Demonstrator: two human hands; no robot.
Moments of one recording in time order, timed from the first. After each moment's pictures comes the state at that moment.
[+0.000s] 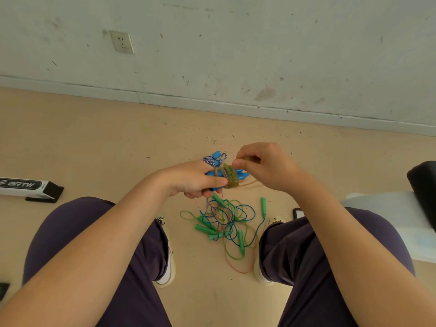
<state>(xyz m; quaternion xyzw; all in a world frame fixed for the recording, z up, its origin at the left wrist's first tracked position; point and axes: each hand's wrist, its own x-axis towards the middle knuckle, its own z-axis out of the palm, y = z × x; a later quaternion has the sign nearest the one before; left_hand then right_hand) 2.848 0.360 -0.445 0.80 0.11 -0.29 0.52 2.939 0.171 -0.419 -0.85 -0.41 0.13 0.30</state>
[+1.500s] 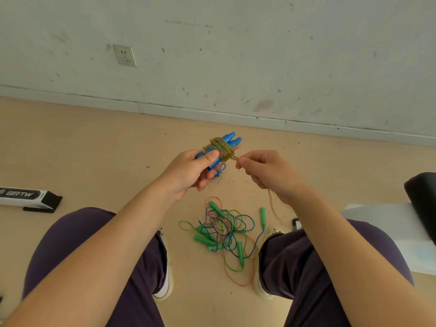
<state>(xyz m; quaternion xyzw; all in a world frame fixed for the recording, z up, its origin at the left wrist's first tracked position) 2.854 0.358 -0.437 0.68 0.17 -0.02 0.71 2.941 0.176 -0.416 -0.78 -0.19 0.27 0.53</state>
